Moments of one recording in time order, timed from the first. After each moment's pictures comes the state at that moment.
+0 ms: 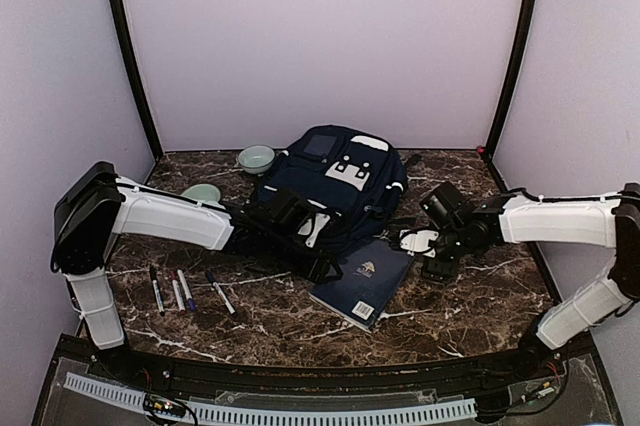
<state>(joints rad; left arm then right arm) -0.94 1.85 1.14 -0.16 0.27 -0.40 0.71 1.43 0.80 -0.52 0.21 -0.70</state>
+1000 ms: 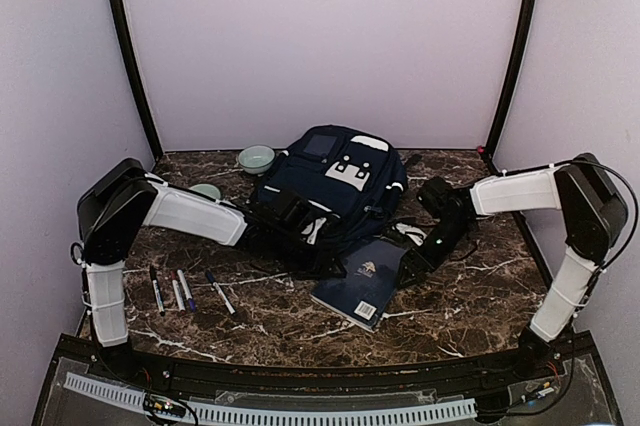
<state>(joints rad) -0.87 1.99 1.18 -0.09 0.47 -0.63 0.53 1.73 0.99 -0.71 -0.51 -0.26</state>
